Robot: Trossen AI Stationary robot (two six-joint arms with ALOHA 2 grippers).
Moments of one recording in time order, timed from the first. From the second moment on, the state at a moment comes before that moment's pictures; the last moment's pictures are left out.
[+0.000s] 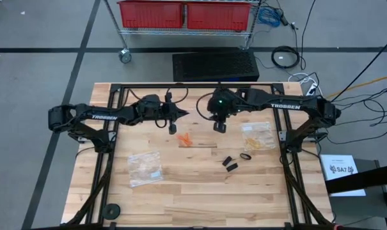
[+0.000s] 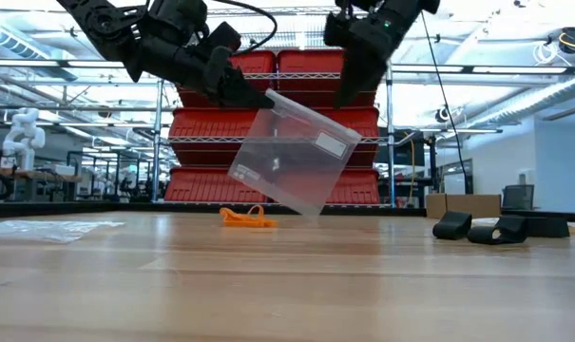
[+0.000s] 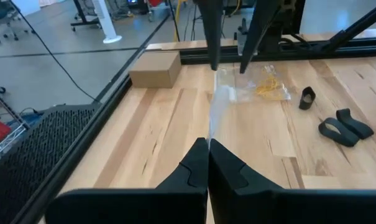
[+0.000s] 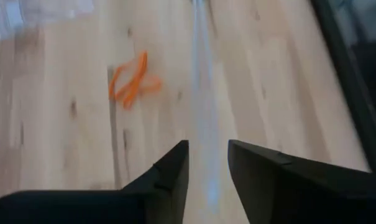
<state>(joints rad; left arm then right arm) 0.32 1.35 0.67 0.40 0.14 0.19 -0.24 1.55 1.33 -0.71 0.00 -0.08</state>
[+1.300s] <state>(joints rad) 0.32 1.35 0.67 0.38 0.15 0.17 -0.19 1.62 1.33 -0.53 0.02 -0.13</state>
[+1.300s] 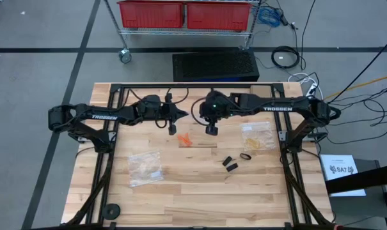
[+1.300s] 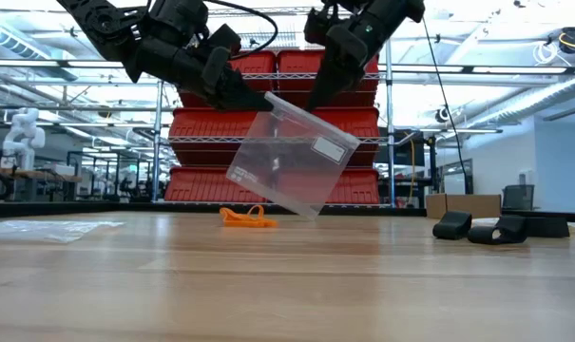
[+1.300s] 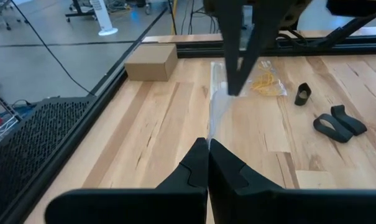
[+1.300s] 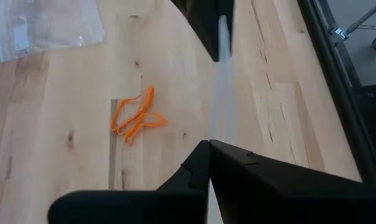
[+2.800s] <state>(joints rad) 0.32 1.35 0.67 0.38 0.12 0.11 -0.19 1.71 1.33 -0.42 0.08 -0.07</state>
